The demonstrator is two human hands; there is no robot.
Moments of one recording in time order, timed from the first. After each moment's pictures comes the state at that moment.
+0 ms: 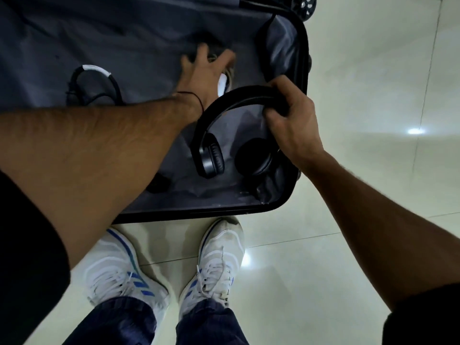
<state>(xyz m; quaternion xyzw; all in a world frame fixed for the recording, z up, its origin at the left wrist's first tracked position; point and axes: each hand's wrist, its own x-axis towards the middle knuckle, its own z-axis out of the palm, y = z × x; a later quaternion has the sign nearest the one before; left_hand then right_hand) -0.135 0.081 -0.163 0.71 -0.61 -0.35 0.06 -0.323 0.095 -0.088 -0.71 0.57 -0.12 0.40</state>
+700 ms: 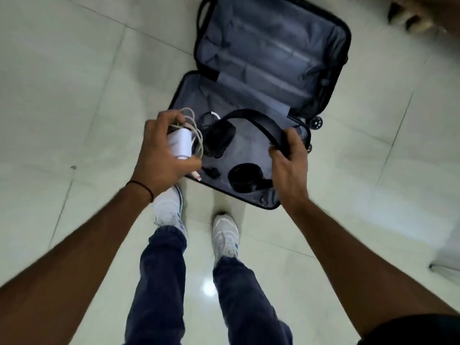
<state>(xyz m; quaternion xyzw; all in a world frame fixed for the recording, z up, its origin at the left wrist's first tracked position) -0.018 0.314 0.199 0.81 -0.29 -0.32 0.40 -0.203 0.169 0.213 -0.64 0.52 -0.17 0.54</state>
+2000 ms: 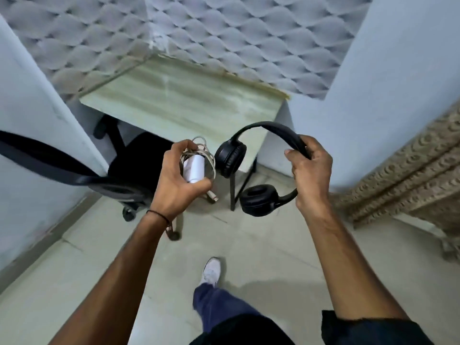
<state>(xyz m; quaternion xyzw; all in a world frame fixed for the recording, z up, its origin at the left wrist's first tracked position) -0.467 1.268 0.756 0.76 0.29 0.35 0.46 -0.276 1.116 0.794 -0.69 -0.19 0.12 0.69</state>
